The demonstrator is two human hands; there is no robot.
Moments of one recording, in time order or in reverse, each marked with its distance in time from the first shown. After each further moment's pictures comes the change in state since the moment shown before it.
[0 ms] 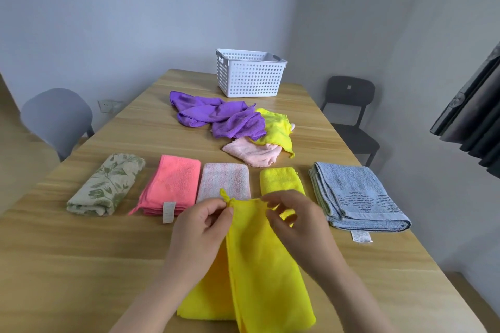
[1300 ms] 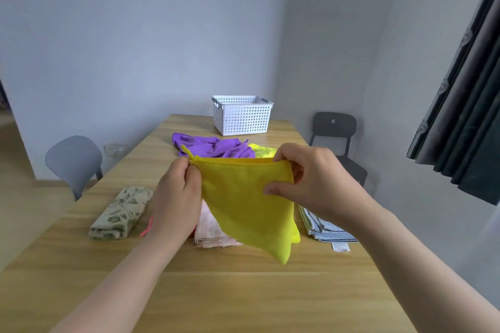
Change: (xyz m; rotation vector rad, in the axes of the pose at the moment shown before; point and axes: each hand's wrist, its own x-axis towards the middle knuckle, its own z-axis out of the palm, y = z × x) left_hand 0.021 0.092 -0.040 0.172 0.377 0.155; right_hand -0.003 -0.113 -0.104 -0.327 0.015 -0.345
